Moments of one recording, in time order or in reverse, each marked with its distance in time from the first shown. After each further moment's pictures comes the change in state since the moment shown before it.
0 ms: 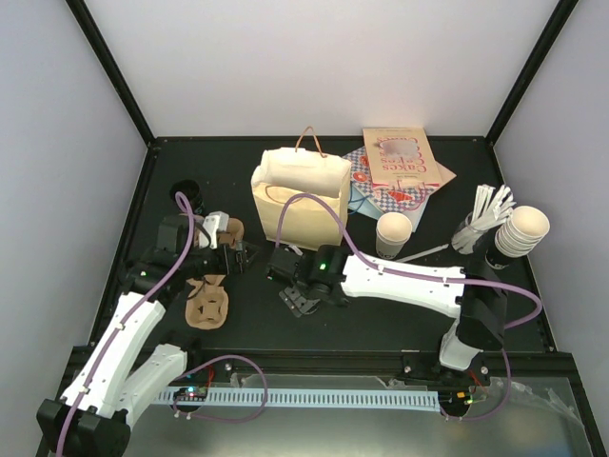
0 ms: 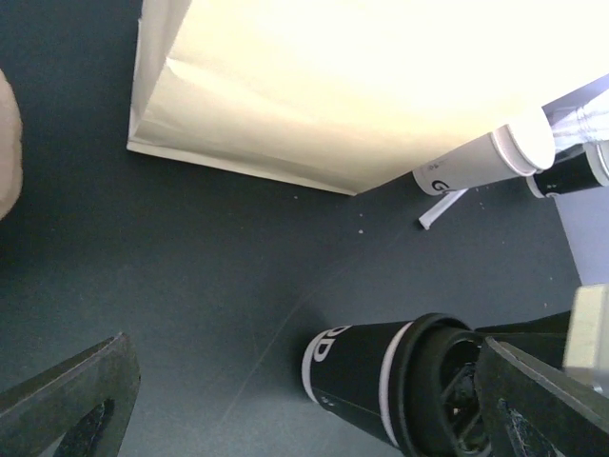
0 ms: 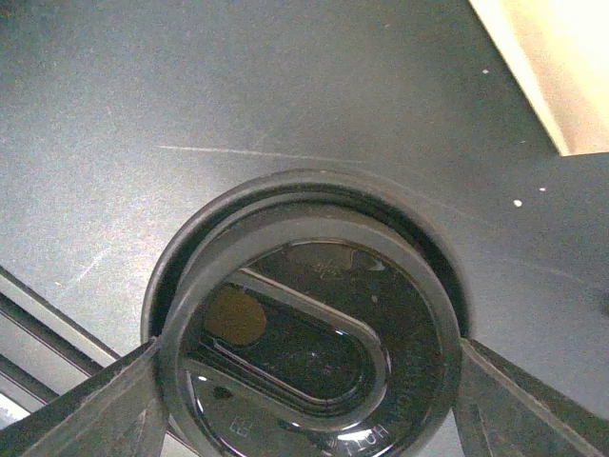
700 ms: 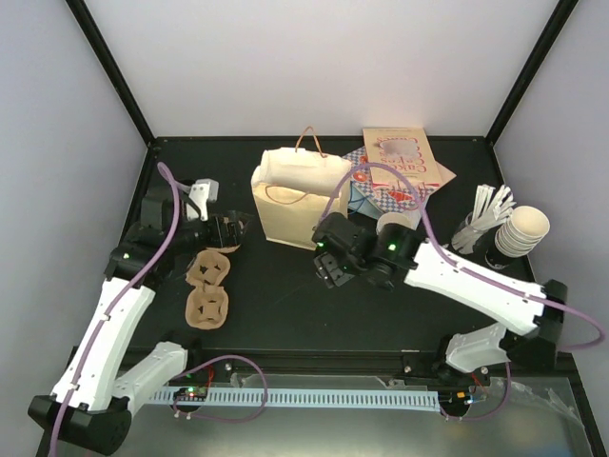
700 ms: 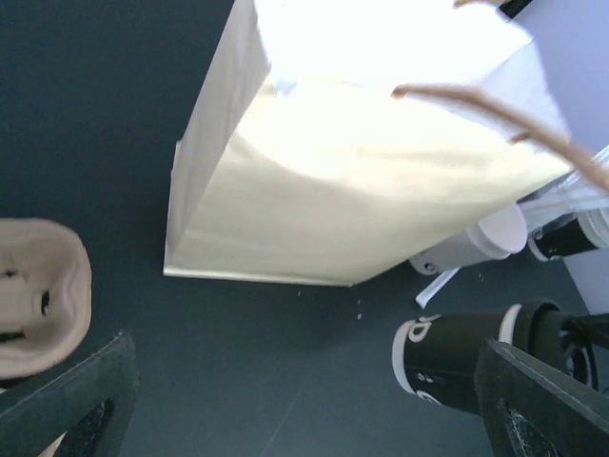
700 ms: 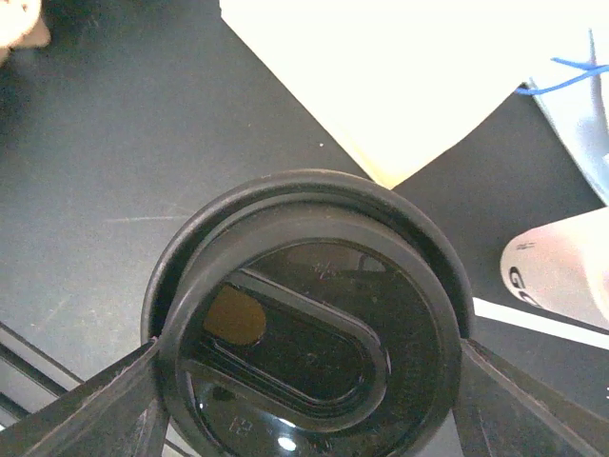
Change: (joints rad) left arm 0.000 0.085 0.277 -0.080 -0.117 0.056; right arm -0.149 -0.278 -0.036 -0.050 0.065 -0.072
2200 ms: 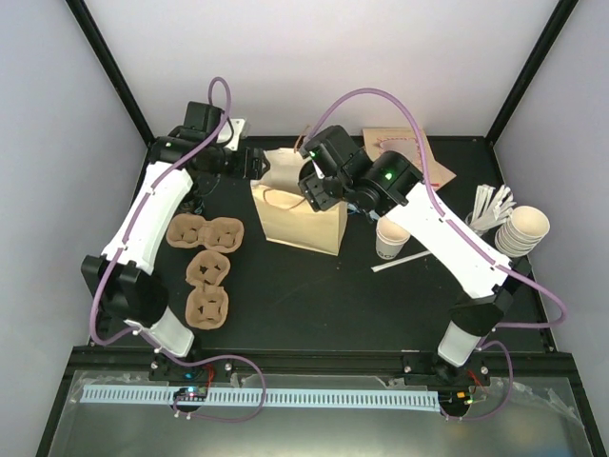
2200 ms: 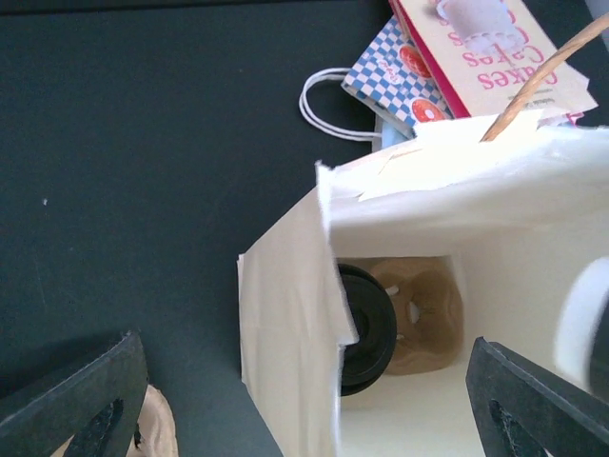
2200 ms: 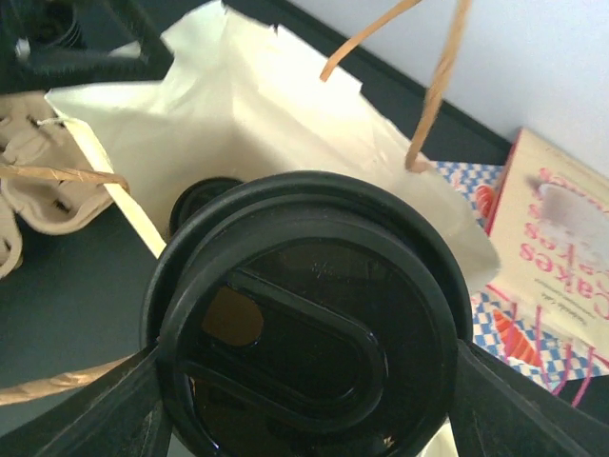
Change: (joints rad) left arm 0.001 0.769 0.739 -0.215 -0.090 0.223; right arm -0.217 0.301 0.703 -0.108 0.053 -0.301
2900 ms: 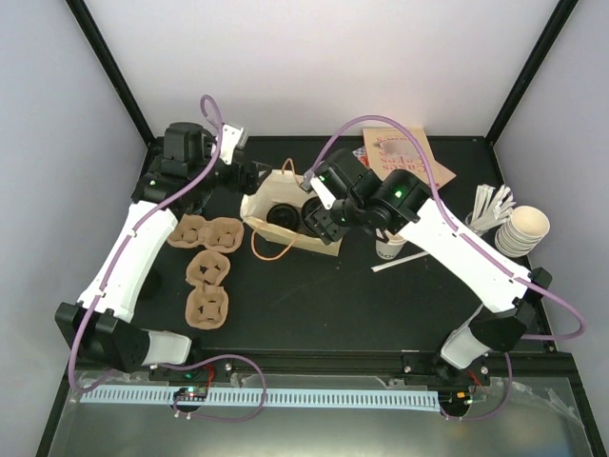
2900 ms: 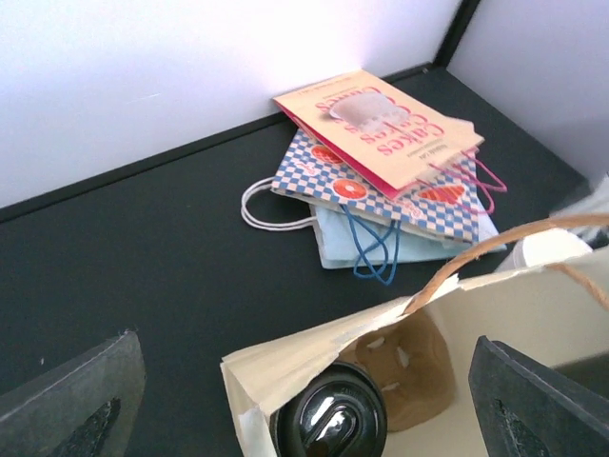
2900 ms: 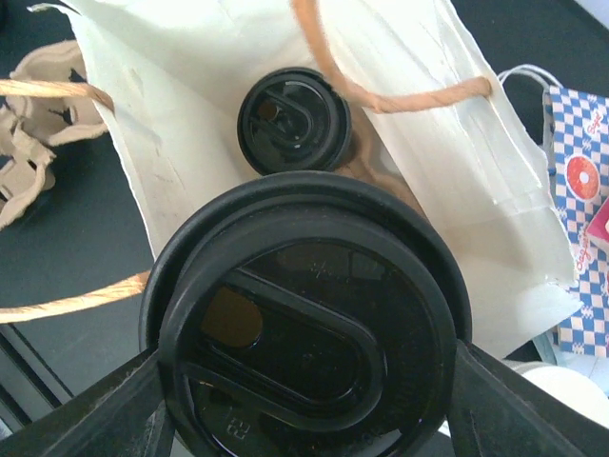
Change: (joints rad) left arm 0.000 -0.284 -0.297 0.343 0.116 0.158; right arm 0.026 -0.128 -0.219 -0.032 -0.226 -0.059
